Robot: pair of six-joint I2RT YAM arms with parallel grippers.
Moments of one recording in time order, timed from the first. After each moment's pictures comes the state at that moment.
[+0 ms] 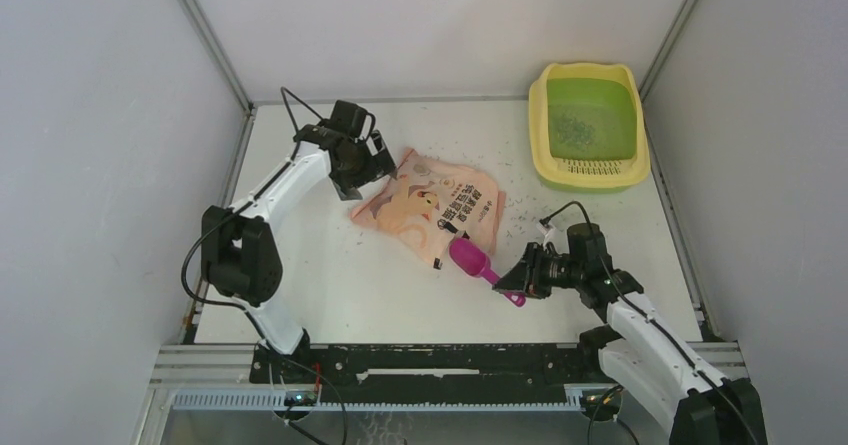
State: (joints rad) left arm -0.35 1.72 1.48 -0.84 0.01 -0.76; right arm 0.27 0.78 0.32 -0.32 -0.81 0.72
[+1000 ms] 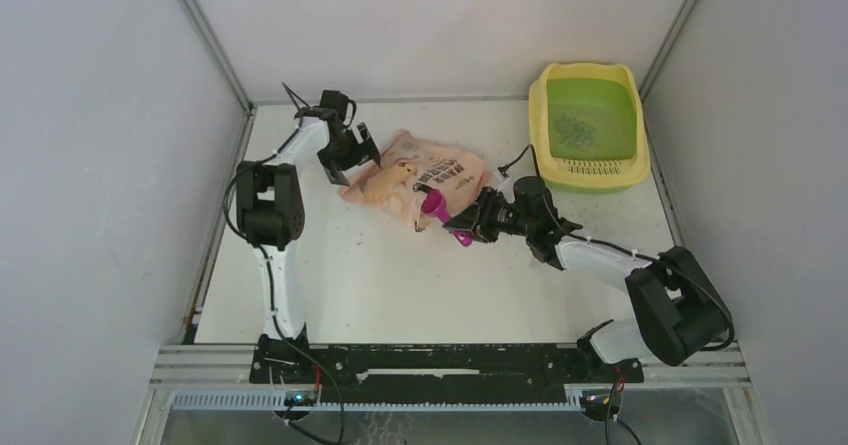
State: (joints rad) left arm -0.15 2.19 1.83 -0.85 0.11 -0.61; right arm 0.52 1.38 0.60 0.34 -0.58 1.08
